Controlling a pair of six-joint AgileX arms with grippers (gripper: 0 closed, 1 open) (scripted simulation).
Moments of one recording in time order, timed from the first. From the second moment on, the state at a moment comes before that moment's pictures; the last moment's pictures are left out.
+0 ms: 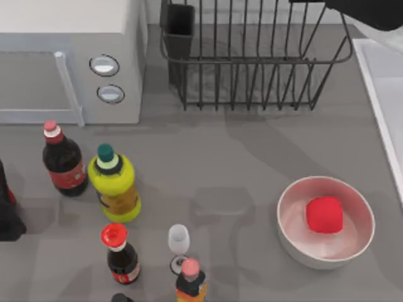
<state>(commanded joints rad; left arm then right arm) 0.00 0.00 0.00 0.00 0.00 0.00 0.79 1.67 1.65 -0.01 0.82 0.02</state>
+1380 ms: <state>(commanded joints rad) 0.00 0.00 0.00 0.00 0.00 0.00 0.63 2.04 1.33 0.70 0.67 0.02</state>
